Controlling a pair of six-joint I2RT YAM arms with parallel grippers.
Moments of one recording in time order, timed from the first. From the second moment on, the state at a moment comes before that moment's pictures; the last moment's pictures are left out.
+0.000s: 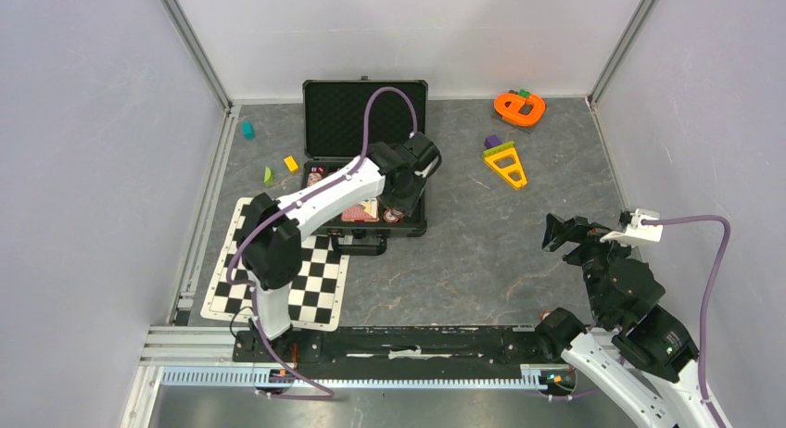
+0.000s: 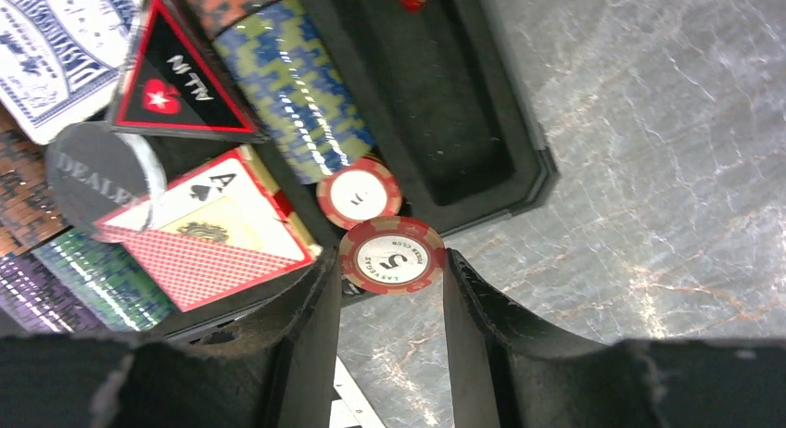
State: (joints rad) left arm -0.83 1.90 1.67 -0.97 -0.21 -0.27; right arm 0.66 0.22 0.78 -0.70 0.72 0.37
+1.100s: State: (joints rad) left arm -0.74 1.96 1.59 -0.90 -0.16 -0.26; right arm 0.66 0.24 0.75 -0.68 0.72 0.36
